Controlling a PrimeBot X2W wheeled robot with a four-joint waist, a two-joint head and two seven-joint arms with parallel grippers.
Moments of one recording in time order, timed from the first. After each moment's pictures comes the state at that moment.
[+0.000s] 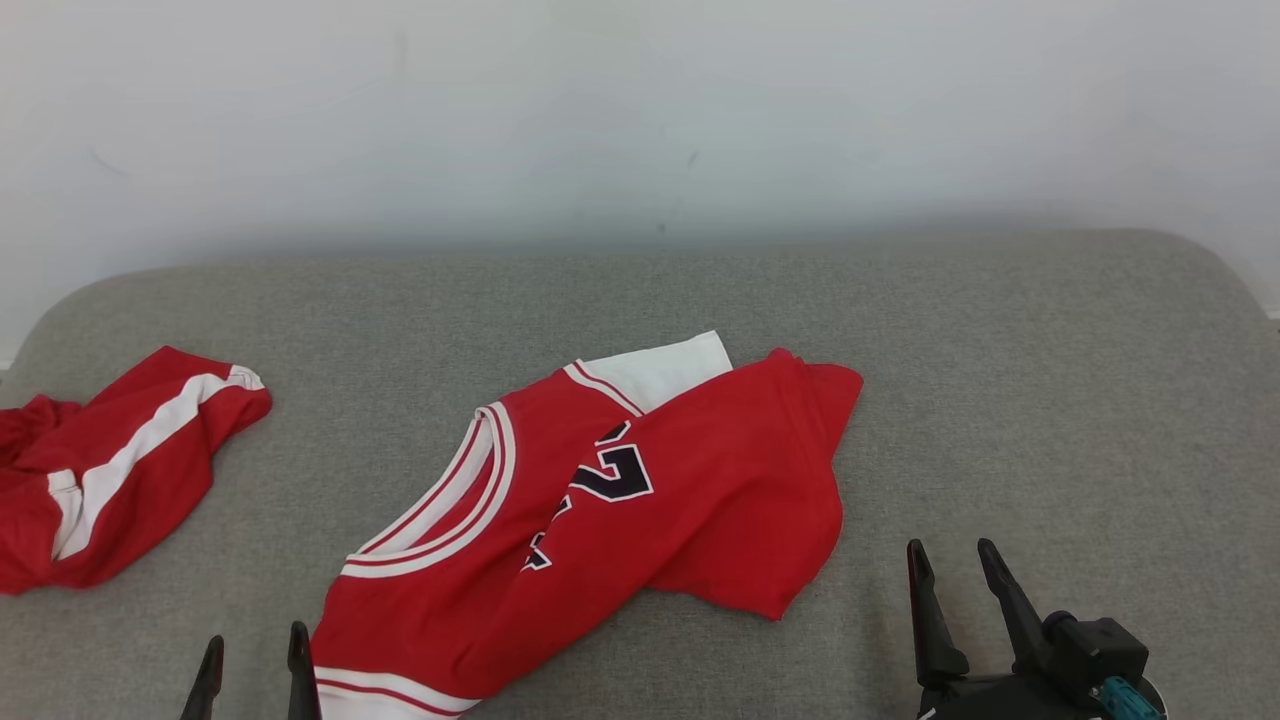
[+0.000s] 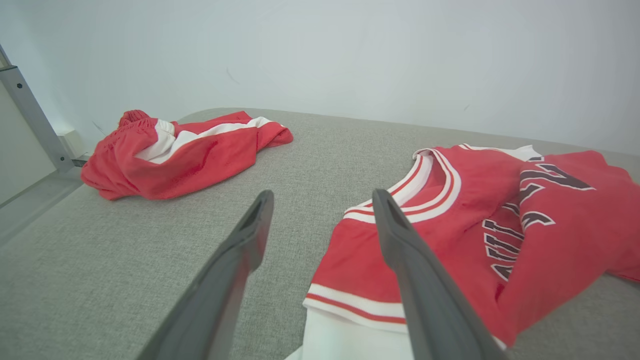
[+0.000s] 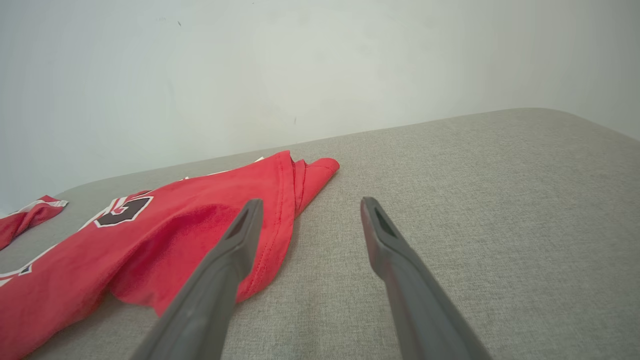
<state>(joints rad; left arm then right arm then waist) 0.06 0.18 -0.03 0.22 -0.32 0.03 -0.26 -0.04 -0.05 -0.03 0.31 0.18 0.13 -0.26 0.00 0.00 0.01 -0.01</state>
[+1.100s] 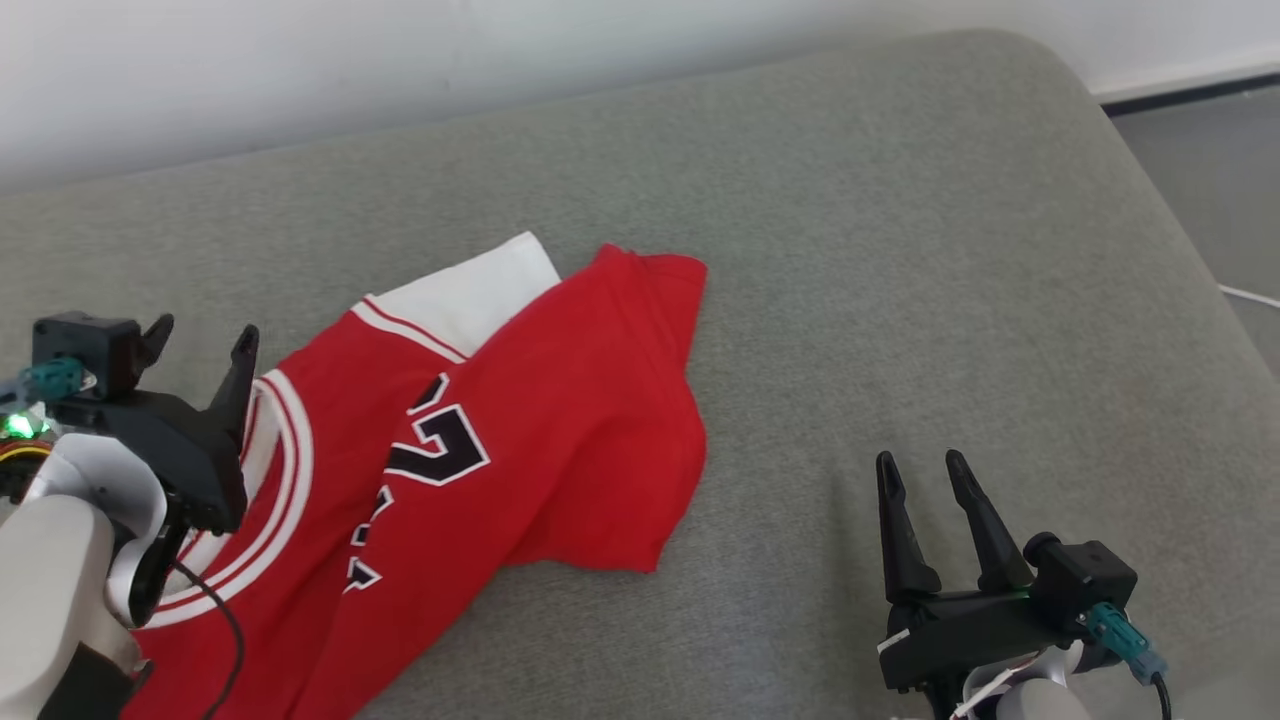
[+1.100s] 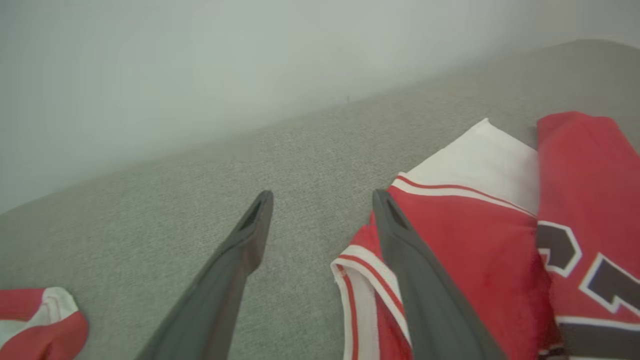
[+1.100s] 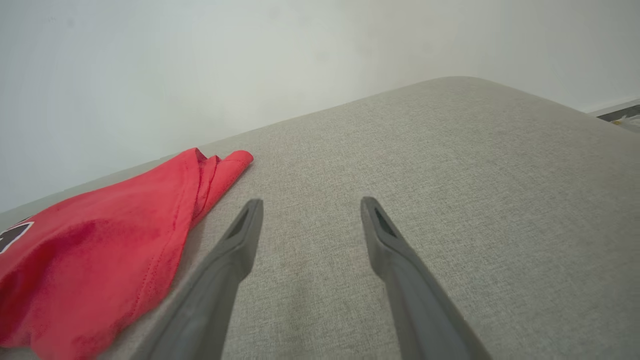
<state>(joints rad) -0.63 0.49 -0.30 0.53 -0.47 -0.13 0.08 -0.16 -0.05 0.02 0.29 0.25 0.13 -0.26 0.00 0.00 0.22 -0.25</state>
